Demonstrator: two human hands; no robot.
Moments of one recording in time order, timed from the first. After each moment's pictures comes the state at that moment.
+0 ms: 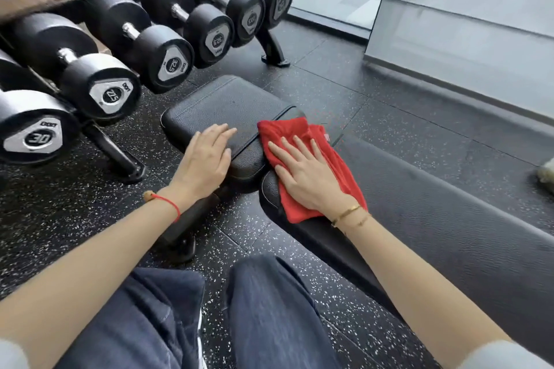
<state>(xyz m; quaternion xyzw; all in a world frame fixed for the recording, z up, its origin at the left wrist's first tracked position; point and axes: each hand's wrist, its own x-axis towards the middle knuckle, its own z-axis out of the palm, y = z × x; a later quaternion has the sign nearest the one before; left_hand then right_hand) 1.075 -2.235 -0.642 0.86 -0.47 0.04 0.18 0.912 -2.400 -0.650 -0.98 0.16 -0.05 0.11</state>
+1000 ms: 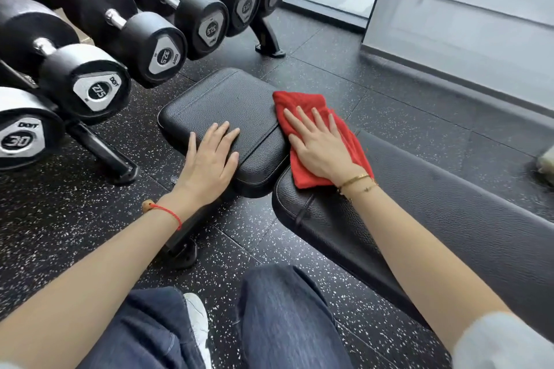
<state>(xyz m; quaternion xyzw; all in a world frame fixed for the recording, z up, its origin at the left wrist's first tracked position) 1.104 -2.234 -0.669 0.87 -0.47 0.01 0.17 0.972 -2.435 -0.648 -0.96 0.24 -0.02 0.10</state>
